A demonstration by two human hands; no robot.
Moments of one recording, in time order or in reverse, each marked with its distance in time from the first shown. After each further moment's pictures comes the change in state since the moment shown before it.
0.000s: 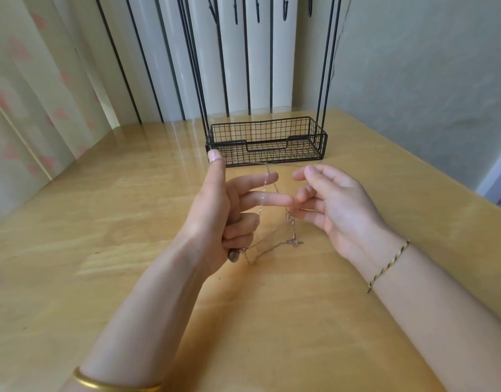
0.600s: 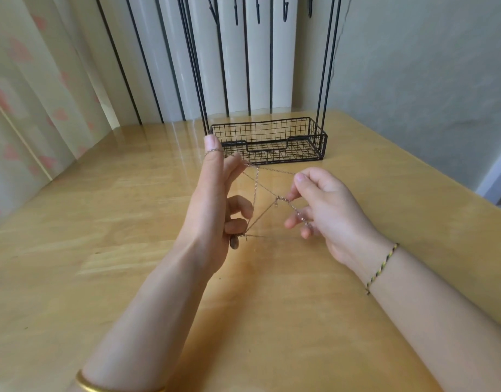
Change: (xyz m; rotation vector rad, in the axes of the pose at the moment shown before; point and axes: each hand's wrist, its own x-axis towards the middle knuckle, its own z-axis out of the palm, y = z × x) left_hand -0.007 0.004 0.006 0.029 0.249 0.139; right_hand -0.005 0.005 0.005 -0.315 -0.027 -0.035
